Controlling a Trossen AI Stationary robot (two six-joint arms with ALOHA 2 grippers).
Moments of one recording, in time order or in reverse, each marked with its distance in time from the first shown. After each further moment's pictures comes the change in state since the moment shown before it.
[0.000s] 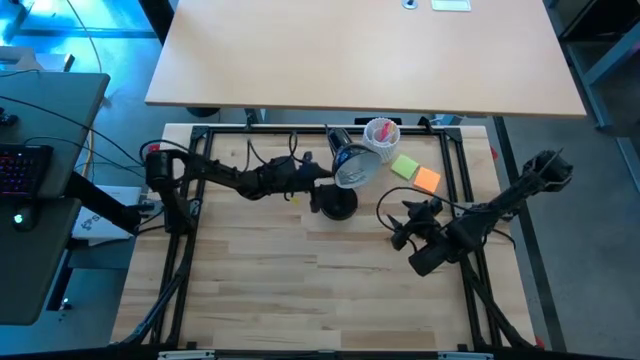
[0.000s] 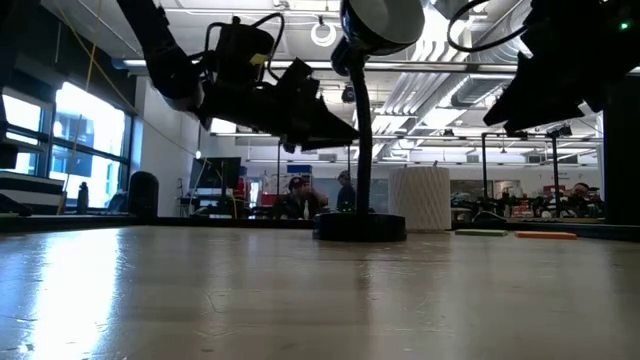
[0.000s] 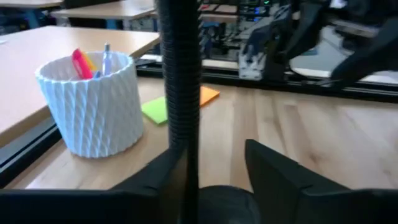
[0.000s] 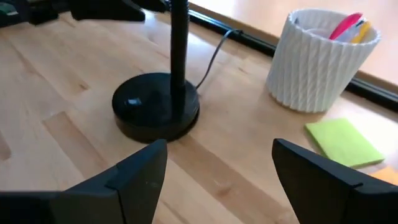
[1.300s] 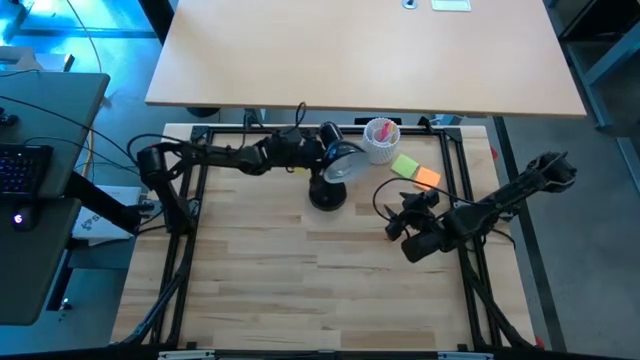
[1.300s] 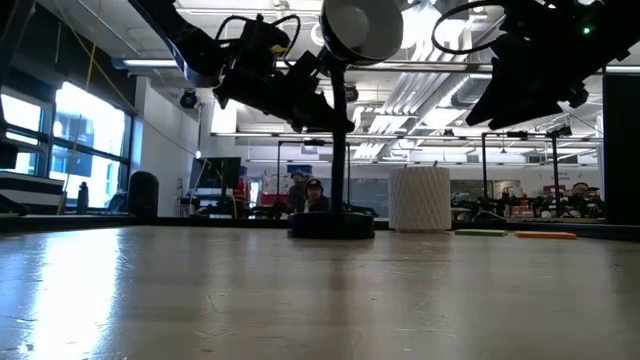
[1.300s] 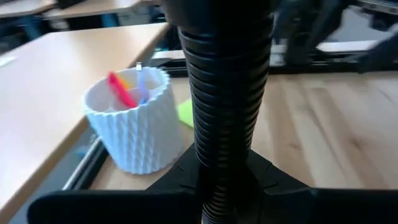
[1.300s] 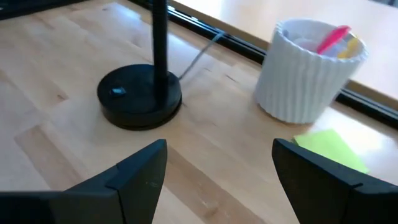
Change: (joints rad) left arm 0.154 -0.049 0.207 -0.373 0.175 0.217; right arm -0.130 -0.021 0.018 0.067 -0.030 -0.168
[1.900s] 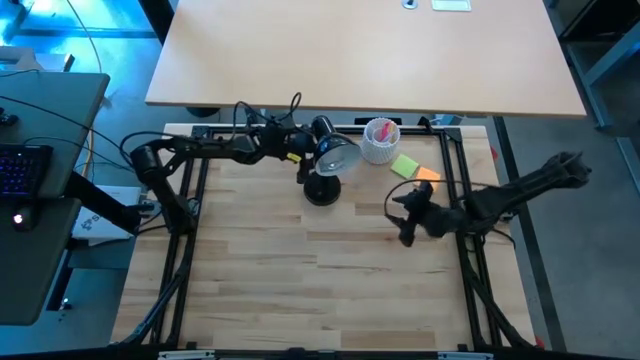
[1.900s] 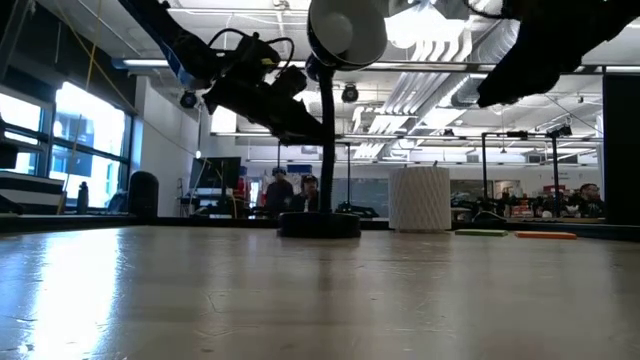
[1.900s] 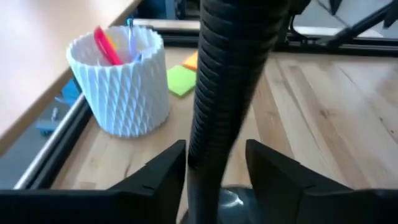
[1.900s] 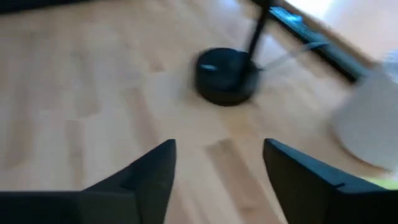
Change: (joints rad) left arm 0.136 -0.036 -0.011 -0.156 0.221 -0.006; right arm -0.085 -0.295 -0.064 0.233 -0.365 -0.606
